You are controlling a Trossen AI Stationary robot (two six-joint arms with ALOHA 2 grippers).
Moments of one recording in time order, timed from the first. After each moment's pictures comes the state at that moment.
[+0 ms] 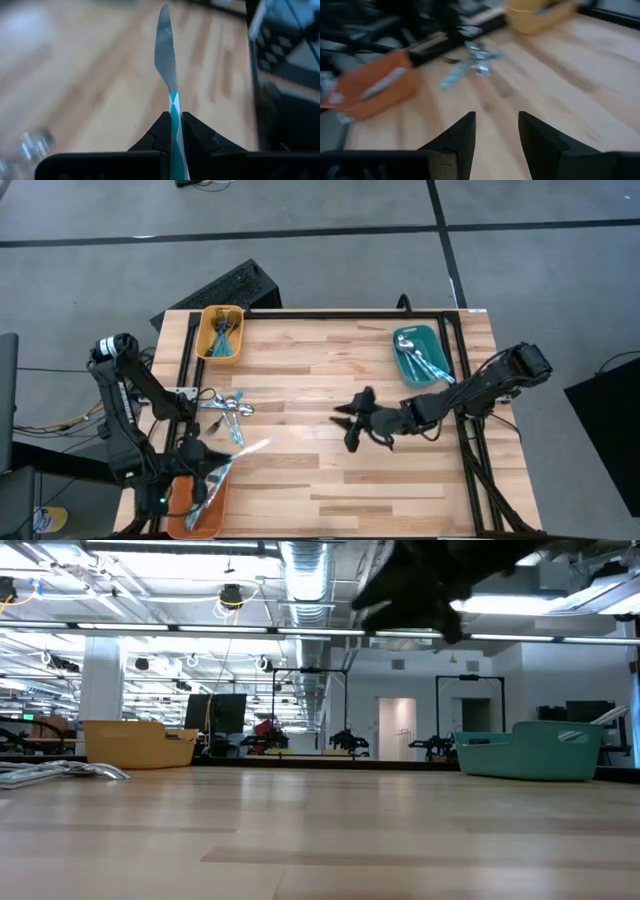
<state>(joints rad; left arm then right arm) -1.22 1.29 0.98 -1.05 -1.01 -1.56 0.35 1.50 0.86 0.17 0.56 0.60</state>
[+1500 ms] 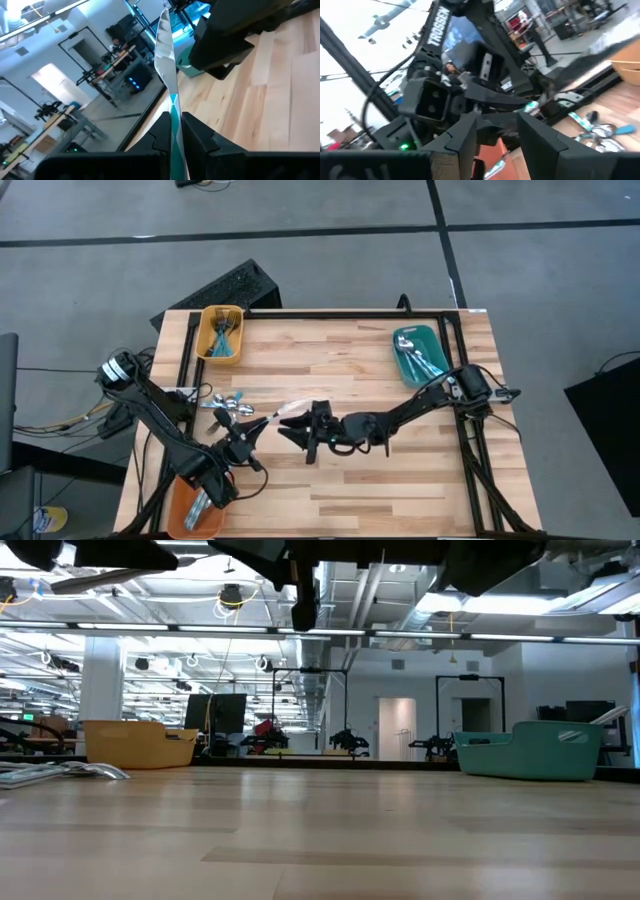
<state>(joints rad) -0.84 1.54 0.95 -0.89 -1.48 -0.88 0.30 2.01 1.17 1.02 0.39 0.59</state>
